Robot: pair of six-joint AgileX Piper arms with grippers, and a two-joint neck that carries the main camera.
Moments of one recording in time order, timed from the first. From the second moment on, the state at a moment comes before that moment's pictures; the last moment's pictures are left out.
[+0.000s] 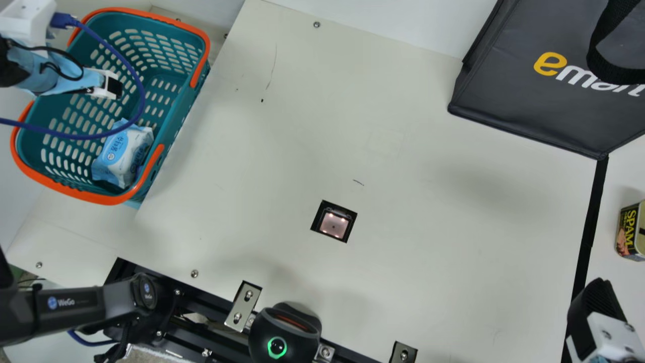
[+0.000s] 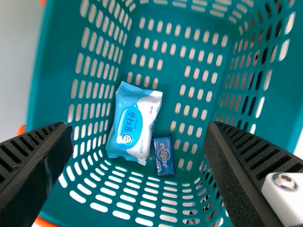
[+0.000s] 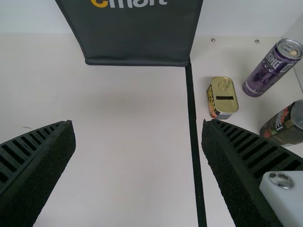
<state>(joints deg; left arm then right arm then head) 37.2 90.9 -70.3 -4.6 56.0 27.6 0.7 42.6 -69.8 -0.8 69.4 0.0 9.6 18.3</state>
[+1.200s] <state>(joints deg) 39.3 105.0 -61.0 -7.4 42.6 39.7 0.7 42.6 -69.8 -0.8 69.5 0.0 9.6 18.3</state>
